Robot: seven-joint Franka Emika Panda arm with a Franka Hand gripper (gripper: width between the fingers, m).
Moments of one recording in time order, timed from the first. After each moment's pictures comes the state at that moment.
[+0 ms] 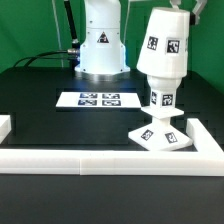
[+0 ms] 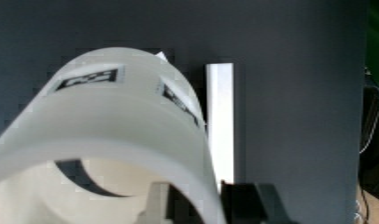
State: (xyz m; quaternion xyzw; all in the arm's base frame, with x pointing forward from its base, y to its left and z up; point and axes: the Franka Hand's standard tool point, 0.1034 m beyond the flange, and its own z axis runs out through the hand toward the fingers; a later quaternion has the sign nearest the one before) arm 0.547 0.119 0.196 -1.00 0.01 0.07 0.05
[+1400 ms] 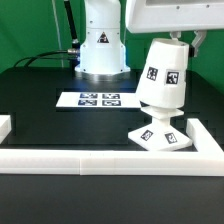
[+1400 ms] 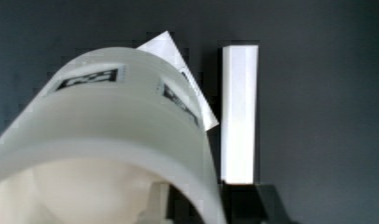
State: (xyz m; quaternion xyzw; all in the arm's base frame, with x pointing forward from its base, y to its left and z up) arm 0.555 0.119 0.150 -1.00 0.01 0.06 0.03
